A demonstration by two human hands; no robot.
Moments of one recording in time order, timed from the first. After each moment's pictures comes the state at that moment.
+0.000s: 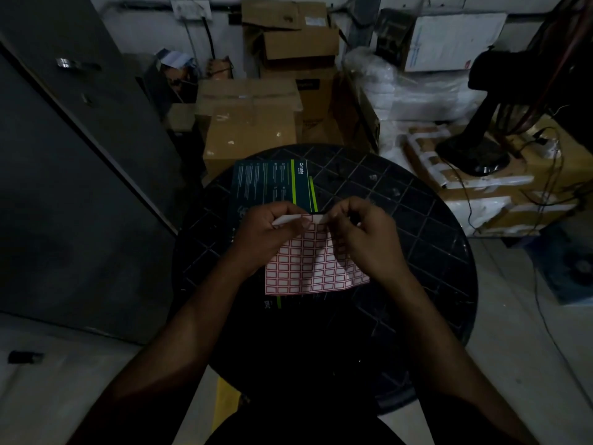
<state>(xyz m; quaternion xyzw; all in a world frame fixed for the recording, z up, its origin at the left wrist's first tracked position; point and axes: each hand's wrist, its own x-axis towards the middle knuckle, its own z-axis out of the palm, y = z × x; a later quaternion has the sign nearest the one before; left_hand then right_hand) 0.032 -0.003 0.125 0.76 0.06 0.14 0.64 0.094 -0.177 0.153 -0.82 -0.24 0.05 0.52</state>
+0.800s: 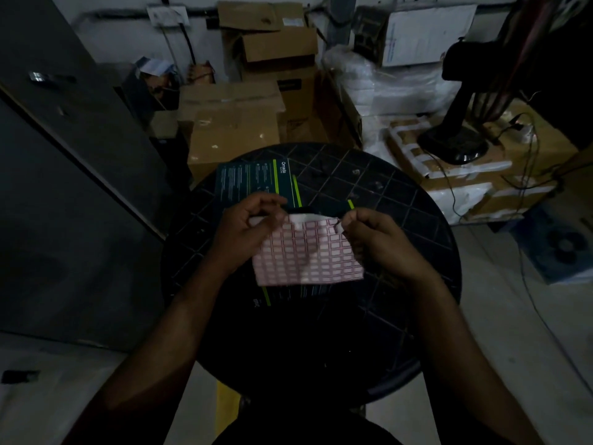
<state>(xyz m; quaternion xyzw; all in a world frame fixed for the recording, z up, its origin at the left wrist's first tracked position) 0.031 -0.003 0.122 0.78 0.03 0.16 0.61 0.112 -0.238 0.136 -0.70 -0.18 0.25 0.64</state>
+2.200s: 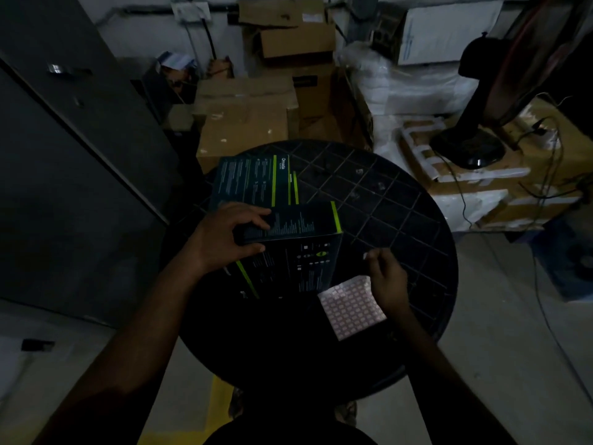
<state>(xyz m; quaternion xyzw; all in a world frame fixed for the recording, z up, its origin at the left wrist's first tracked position) 0.021 0.004 0.110 0.93 -0.02 0.12 0.34 0.135 -0.311 -0.007 -0.84 -0.11 0.02 0.53</state>
